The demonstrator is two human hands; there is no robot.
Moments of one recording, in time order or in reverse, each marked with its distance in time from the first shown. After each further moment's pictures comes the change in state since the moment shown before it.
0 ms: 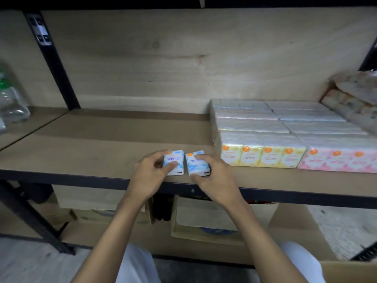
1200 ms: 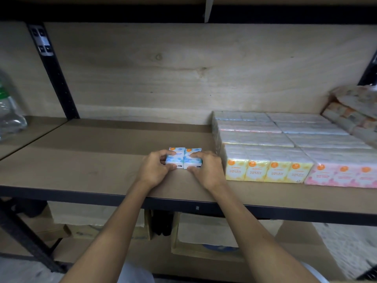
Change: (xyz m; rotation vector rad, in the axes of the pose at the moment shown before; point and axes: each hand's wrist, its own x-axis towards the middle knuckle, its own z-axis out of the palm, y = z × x) left_hand 0.077 -0.009 0.002 0.123 -0.023 0.058; right_hand 0.082 0.005 0.032 -0.208 0.042 0.021
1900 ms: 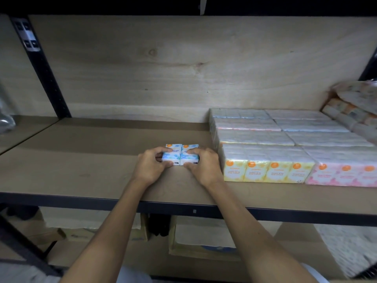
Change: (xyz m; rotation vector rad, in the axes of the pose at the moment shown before) left_hand 0.017 -0.004 0.005 -0.020 0.022 0.026; right_hand 0.020 0.009 0.010 0.020 0.034 -0.010
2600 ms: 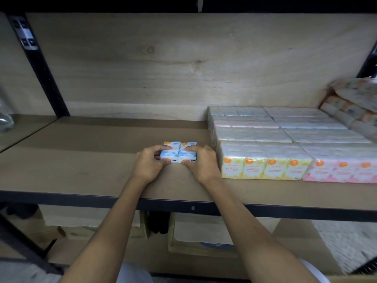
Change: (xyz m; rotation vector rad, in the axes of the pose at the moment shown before) left_hand 0.002 -0.007 0.002 -0.013 -0.005 0.010; right_hand -0.002 -0.001 -0.001 0.031 -0.006 0.010
